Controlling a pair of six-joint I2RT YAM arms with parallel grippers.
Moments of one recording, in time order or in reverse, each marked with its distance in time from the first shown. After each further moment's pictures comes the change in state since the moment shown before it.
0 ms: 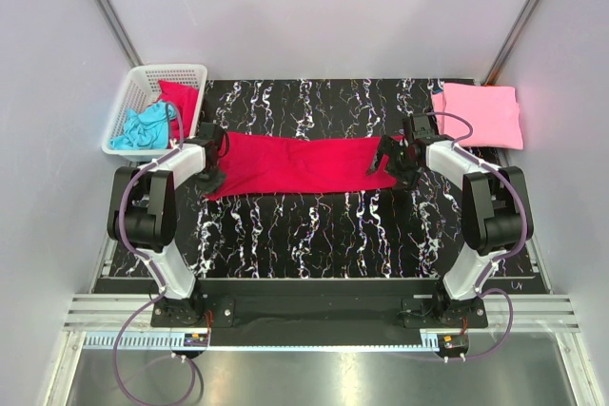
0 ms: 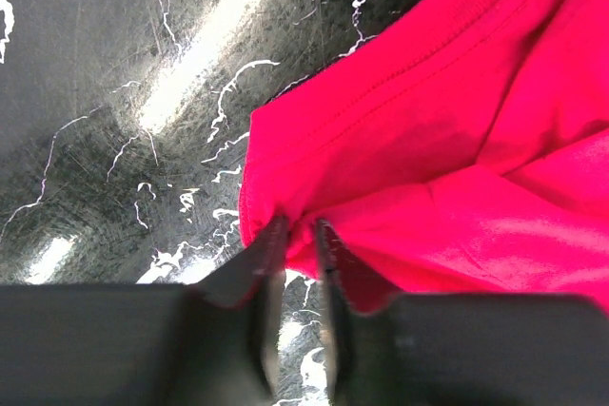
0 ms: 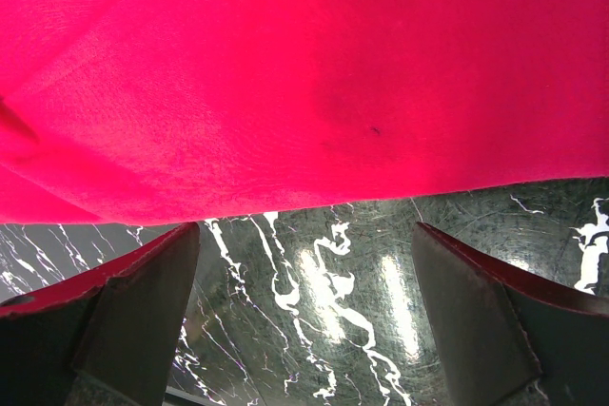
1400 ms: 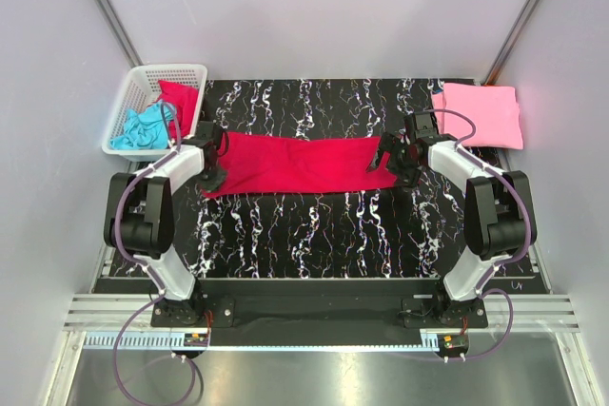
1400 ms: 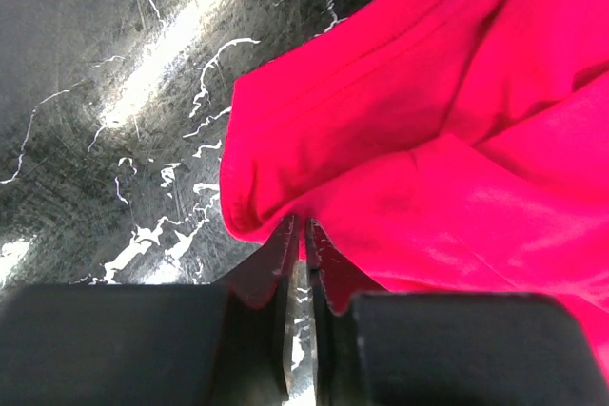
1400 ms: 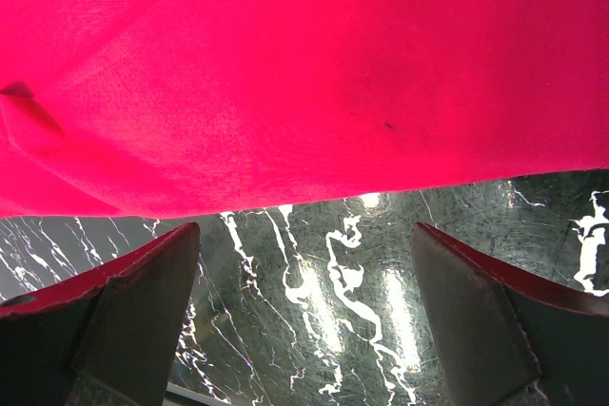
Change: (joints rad) left arm -0.009 -0.058 -0.013 0.003 0.032 -0.055; right arm 0.000 -0.036 0.000 0.001 -0.003 0.000
